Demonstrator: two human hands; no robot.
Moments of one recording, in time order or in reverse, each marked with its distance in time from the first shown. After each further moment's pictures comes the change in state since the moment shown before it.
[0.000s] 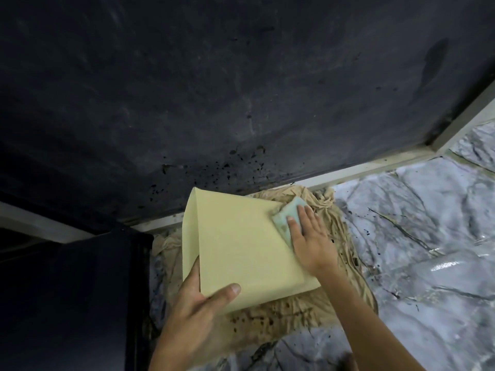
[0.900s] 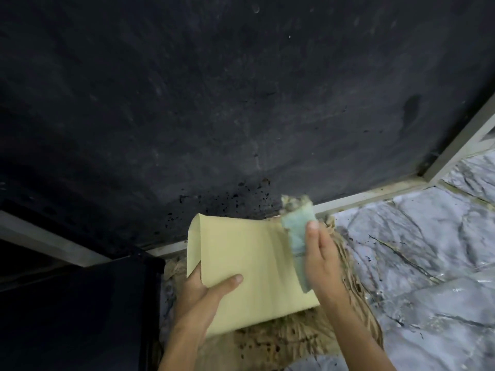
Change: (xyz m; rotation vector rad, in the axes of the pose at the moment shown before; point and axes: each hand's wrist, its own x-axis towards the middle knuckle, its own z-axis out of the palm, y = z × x) left_hand 0.027 0.030 -0.003 -0.083 0.242 -0.095; right_hand -0.059 -0.065 -0.053 0.802 0.339 -0.221
